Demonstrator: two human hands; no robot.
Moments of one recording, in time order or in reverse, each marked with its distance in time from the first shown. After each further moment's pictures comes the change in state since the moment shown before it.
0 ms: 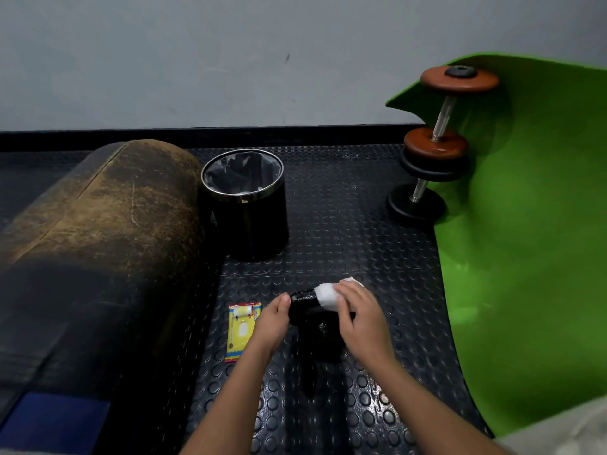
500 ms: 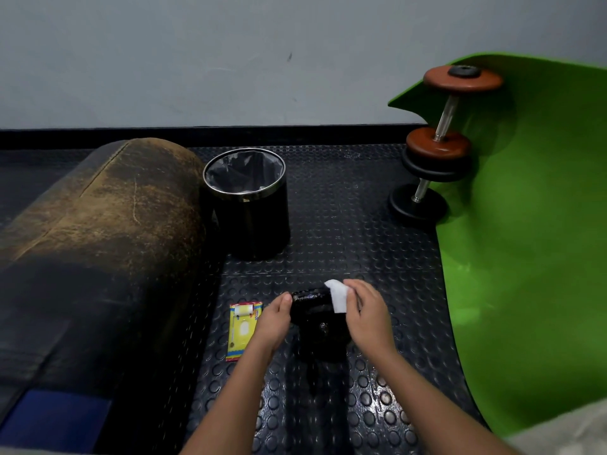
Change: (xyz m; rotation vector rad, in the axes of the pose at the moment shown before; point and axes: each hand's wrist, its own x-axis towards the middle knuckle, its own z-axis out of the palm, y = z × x) left_hand 0.000 -0.002 -0.001 -0.023 -0.009 0.003; right_hand 0.011 0.000 -0.001 0.062 -0.001 0.168
